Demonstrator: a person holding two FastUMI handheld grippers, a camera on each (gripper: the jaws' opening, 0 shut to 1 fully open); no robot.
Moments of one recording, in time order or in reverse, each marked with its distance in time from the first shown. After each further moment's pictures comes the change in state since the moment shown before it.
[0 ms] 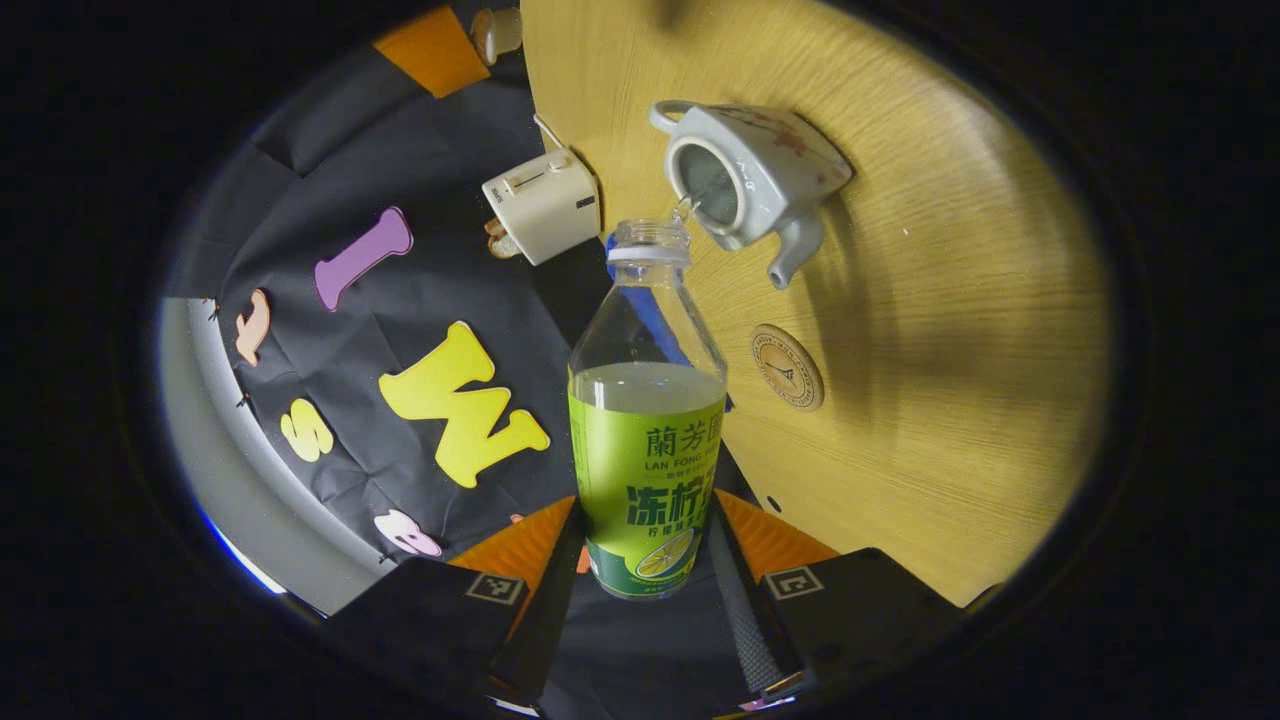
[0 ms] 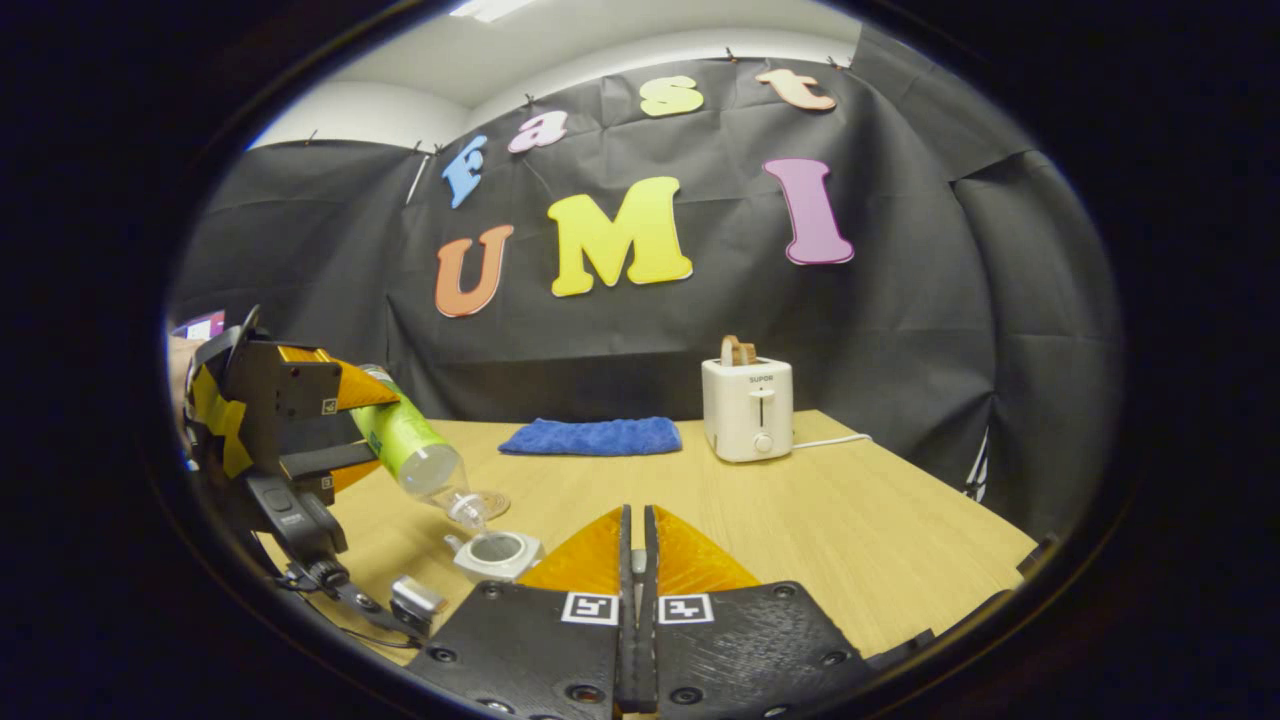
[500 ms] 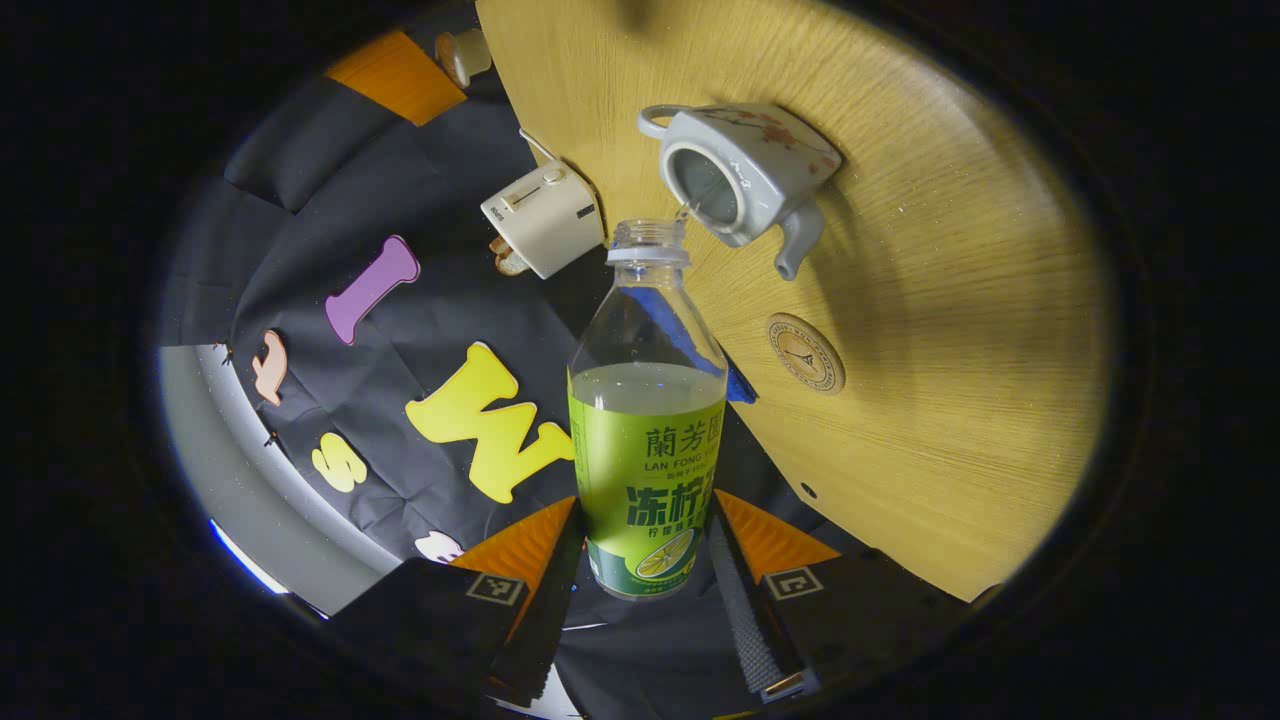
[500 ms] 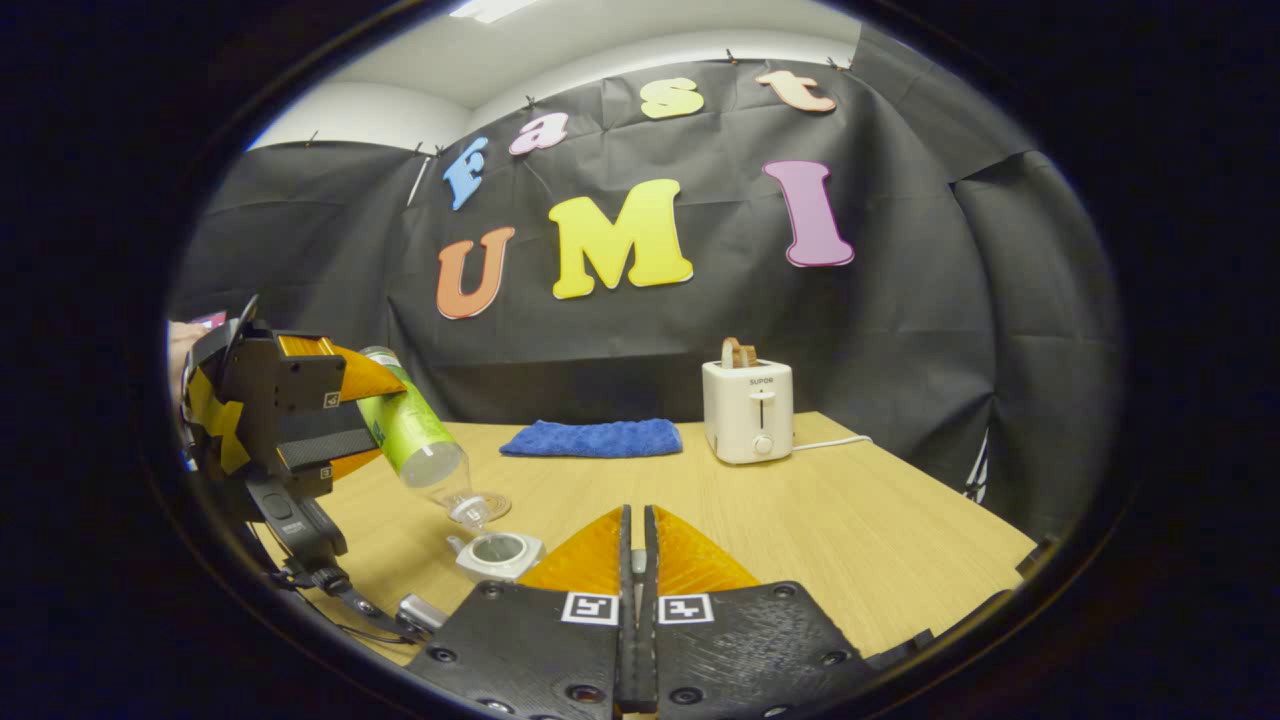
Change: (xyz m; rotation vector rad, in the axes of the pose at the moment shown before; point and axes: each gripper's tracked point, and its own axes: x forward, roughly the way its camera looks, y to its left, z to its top) left arm -0.003 0.017 -0.001 0.102 0.008 0.056; right arm -0.004 0.001 0.001 0.001 -0.007 0.004
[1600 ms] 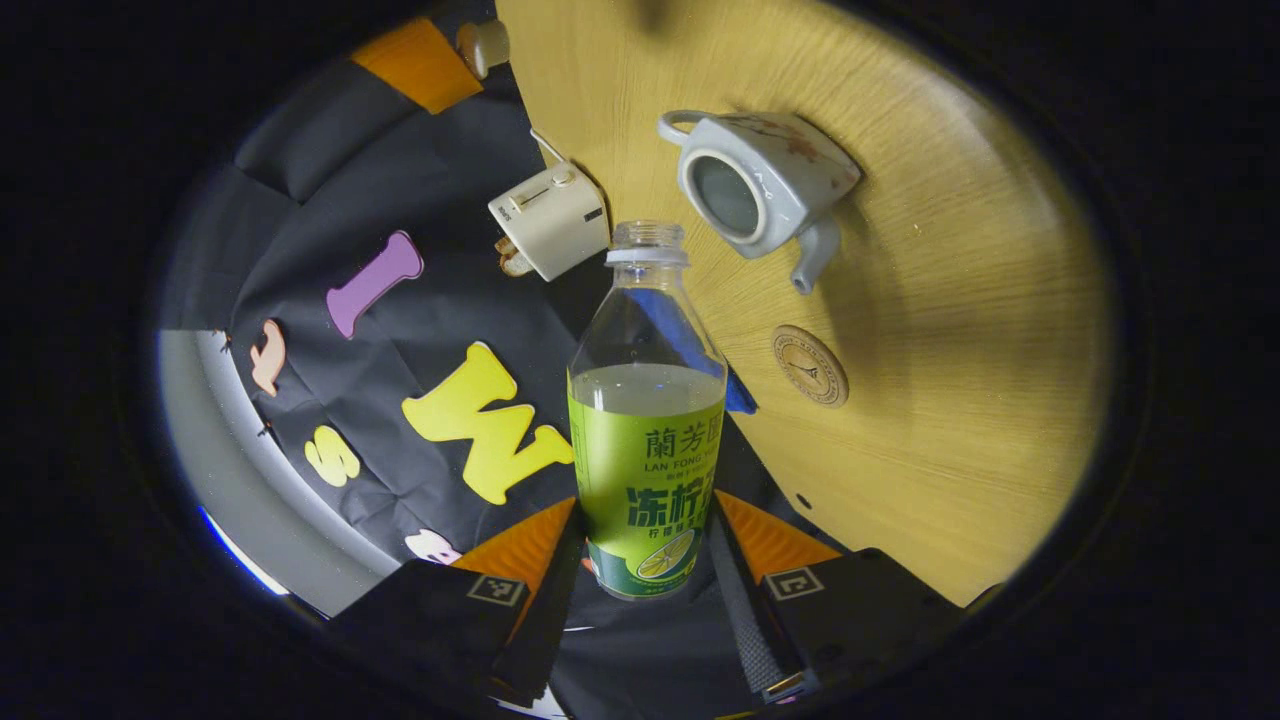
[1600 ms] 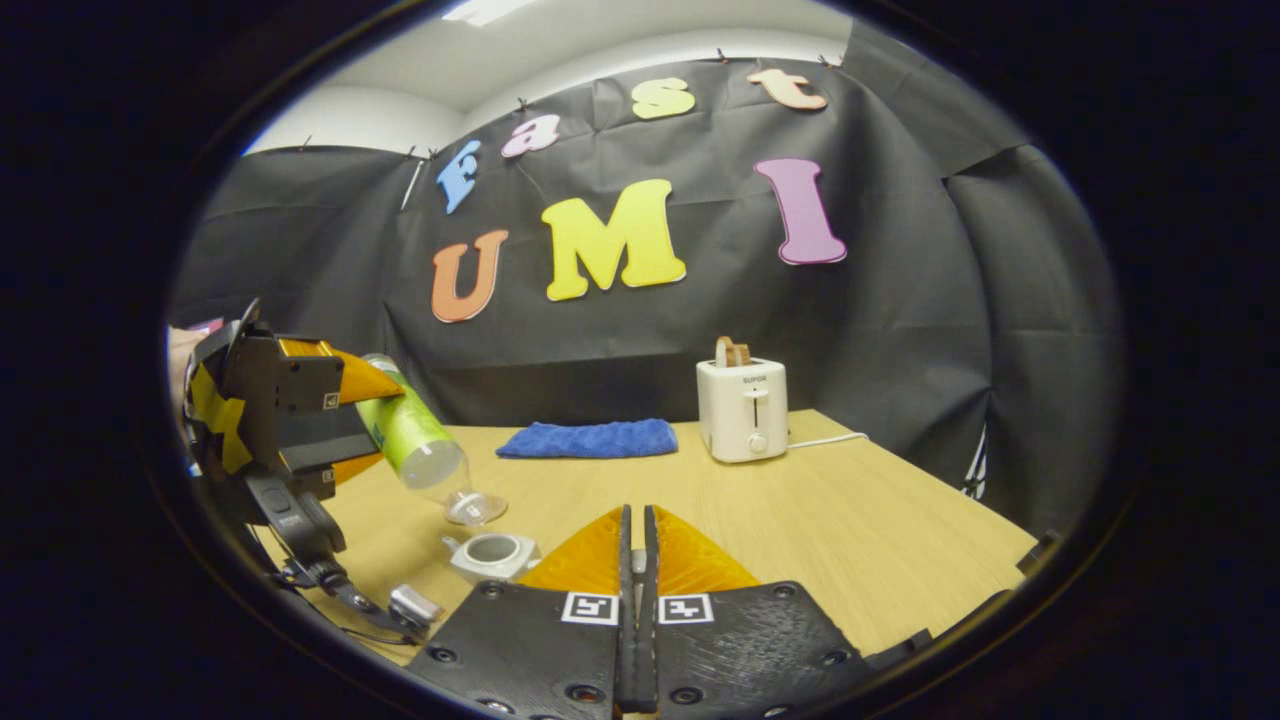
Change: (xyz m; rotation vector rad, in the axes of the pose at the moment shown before) left arm 0.002 -0.016 0.003 -0.128 -0.033 -0.057; right arm -0.001 -0.008 0.002 0.018 -0.002 -0.012
